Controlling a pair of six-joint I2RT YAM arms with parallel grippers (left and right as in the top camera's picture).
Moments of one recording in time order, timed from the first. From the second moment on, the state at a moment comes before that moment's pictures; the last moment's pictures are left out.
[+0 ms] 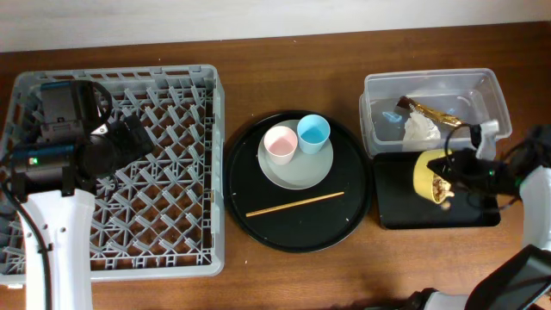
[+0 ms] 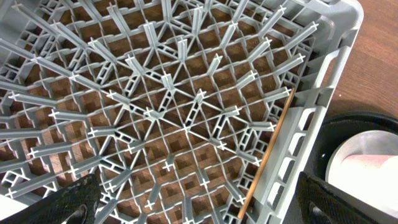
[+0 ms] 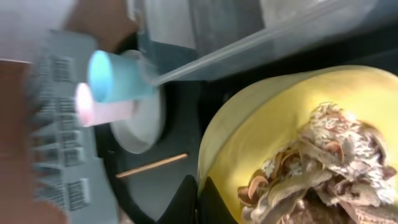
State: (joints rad) left arm 0.09 1.38 1.53 -1.19 -0.10 -0.33; right arm -0.64 1.51 1.06 -0.98 -0.86 -0.22
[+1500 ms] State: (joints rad) left arm 0.09 1.38 1.53 -1.19 -0.10 -0.33; right arm -0.86 1.69 0.95 -1.07 -1.52 -0.40
